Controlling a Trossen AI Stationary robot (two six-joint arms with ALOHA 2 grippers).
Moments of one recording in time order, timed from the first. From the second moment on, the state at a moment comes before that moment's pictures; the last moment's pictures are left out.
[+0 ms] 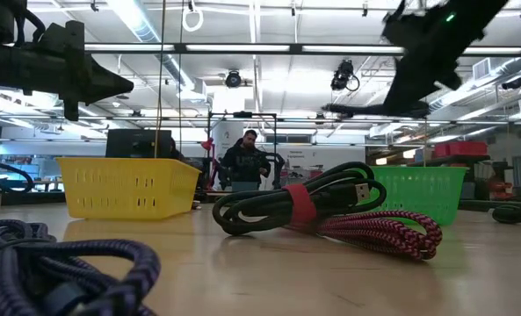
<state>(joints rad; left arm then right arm) 0.02 0.01 0.01 0.12 -0.63 -0.31 0.24 1.19 0.84 -0.72 0.66 0.87</state>
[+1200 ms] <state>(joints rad) 0.02 0.01 0.01 0.11 -0.56 -0.31 0.56 1.69 1.02 -1.02 0.83 1.85</state>
